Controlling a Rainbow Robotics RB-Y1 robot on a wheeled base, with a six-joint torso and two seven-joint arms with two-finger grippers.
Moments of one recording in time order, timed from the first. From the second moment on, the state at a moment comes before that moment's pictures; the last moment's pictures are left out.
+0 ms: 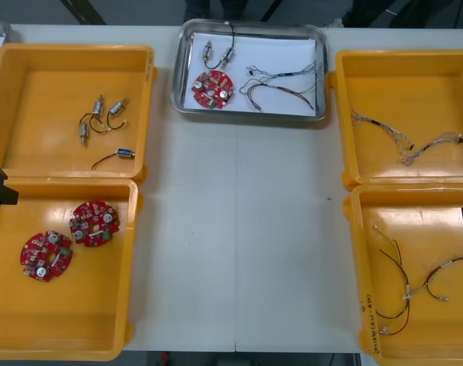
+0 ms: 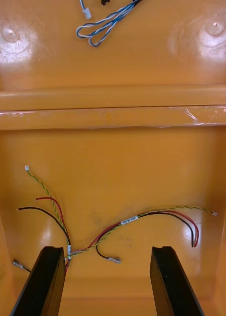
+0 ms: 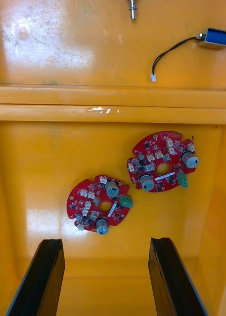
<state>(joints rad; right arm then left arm) -0.11 -0.68 -0.42 -2.20 -0.80 1.92 1.41 -0.14 0.84 0.34 -2.29 0.93 1.91 -1.15</state>
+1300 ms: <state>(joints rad) -0.10 -0.69 -0.42 -2.20 -0.80 1.92 1.41 -0.14 0.84 0.34 -2.29 0.93 1.91 -1.15</state>
